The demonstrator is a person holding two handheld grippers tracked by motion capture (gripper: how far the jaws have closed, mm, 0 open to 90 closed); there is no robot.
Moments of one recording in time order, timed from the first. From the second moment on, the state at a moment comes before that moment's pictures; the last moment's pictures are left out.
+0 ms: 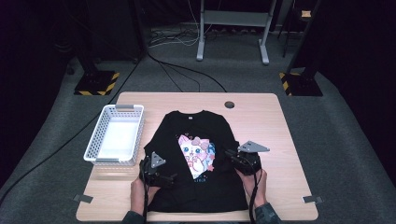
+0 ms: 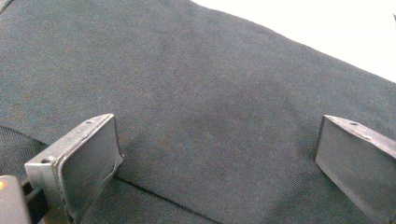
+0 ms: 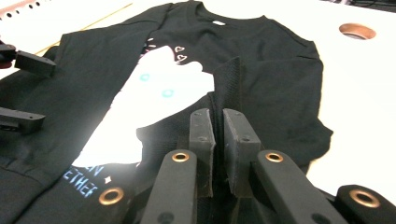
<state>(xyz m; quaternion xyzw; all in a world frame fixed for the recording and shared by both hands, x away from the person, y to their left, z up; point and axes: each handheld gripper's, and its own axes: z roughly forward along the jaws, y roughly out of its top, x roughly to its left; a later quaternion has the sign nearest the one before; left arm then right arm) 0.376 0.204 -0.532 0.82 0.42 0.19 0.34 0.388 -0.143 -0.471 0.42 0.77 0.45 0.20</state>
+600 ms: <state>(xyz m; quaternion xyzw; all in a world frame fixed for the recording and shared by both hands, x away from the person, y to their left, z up) 0.376 0.204 -0.532 0.82 0.42 0.19 0.34 0.393 -0.188 -0.471 0.45 0.73 0.46 0.20</state>
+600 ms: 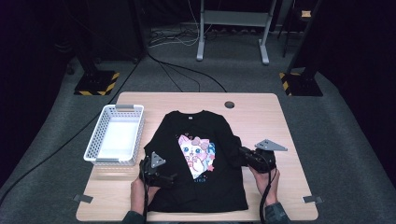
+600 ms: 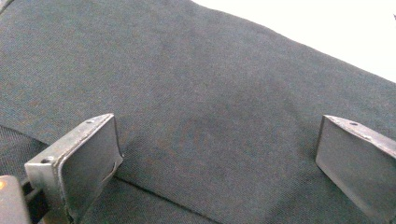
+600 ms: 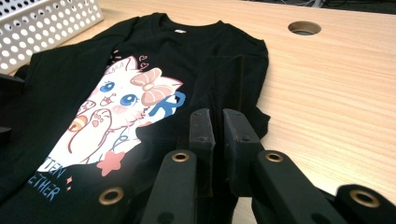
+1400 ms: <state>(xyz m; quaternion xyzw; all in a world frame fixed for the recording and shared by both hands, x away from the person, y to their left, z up) 0.376 0.204 -0.532 0.82 0.42 0.19 0.34 0.389 -0.259 -0.489 0.53 0.68 0.45 0.22</state>
